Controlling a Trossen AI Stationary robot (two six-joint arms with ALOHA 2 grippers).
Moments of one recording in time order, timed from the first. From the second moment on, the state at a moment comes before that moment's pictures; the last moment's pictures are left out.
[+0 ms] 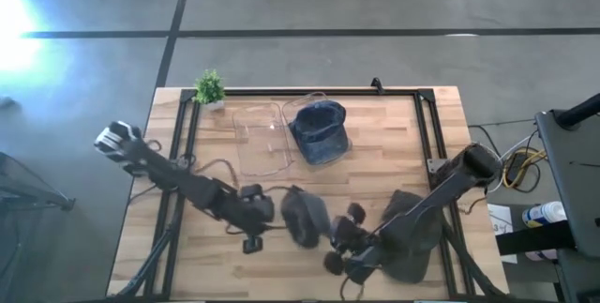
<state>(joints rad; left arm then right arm) -0.49 1.44 1.06 -0.53 -0.17 -0.62 0.66 1.82 1.34 -0.52 0.74 0.96</state>
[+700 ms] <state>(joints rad) -0.41 1.13 0.75 -0.49 -0.39 -1.00 0.74 1.97 1.42 -0.72 0.69 -0.54</state>
